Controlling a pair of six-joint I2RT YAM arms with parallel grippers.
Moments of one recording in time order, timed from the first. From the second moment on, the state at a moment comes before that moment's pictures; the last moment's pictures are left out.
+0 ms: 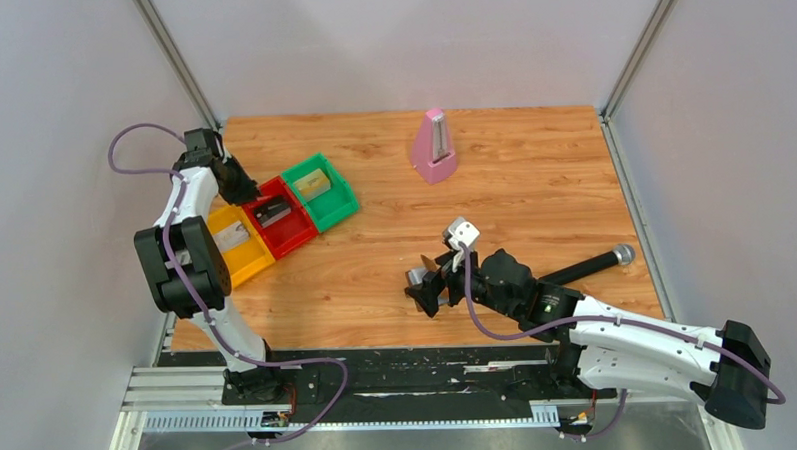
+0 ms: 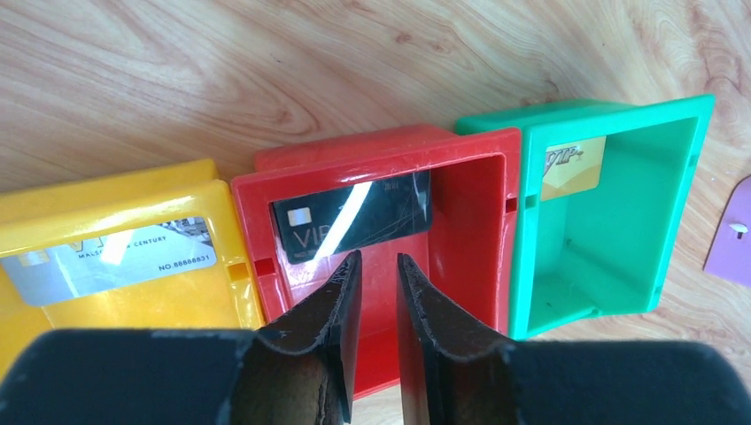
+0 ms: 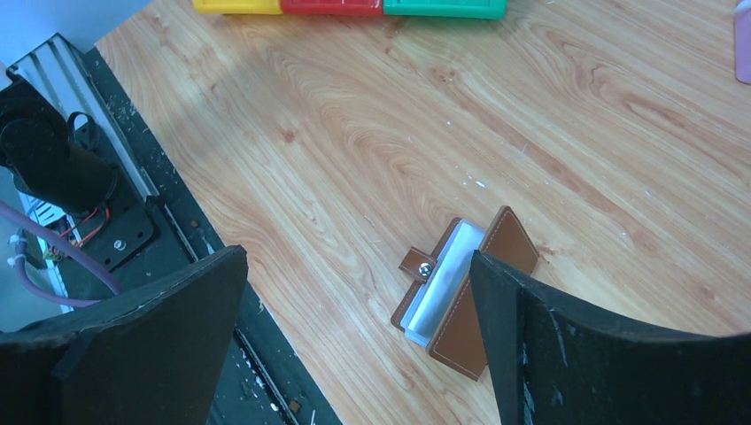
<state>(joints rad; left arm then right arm) 0.26 1.79 1.40 -0.60 0.20 -0.41 1.08 0.90 0.56 0.06 0.12 0.25</state>
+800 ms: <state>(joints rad) 0.21 1.60 1.34 -0.64 0.36 -0.39 1.08 1.11 0.67 -0.08 0.28 0.48</state>
